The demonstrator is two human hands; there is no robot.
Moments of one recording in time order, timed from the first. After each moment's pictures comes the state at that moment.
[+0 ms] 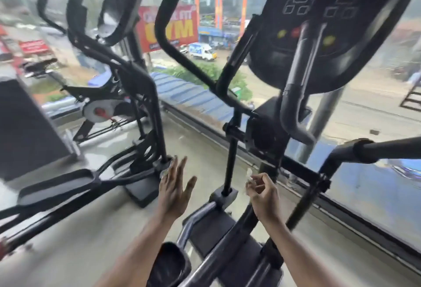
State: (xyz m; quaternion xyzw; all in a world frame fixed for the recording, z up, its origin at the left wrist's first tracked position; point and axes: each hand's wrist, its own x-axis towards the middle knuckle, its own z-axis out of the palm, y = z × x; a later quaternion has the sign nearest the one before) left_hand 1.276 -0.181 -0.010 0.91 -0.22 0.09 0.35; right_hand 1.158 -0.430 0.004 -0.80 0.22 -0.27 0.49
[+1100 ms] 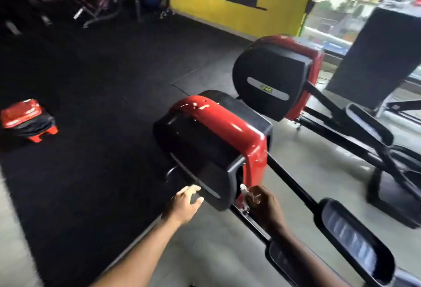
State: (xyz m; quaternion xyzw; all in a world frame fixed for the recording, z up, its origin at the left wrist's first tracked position) left_hand 0.535 0.254 -0.116 0.76 0.54 0.04 0.36; right_hand 0.790 0.140 -0.093 -0.79 -0.46 0.25 0.34
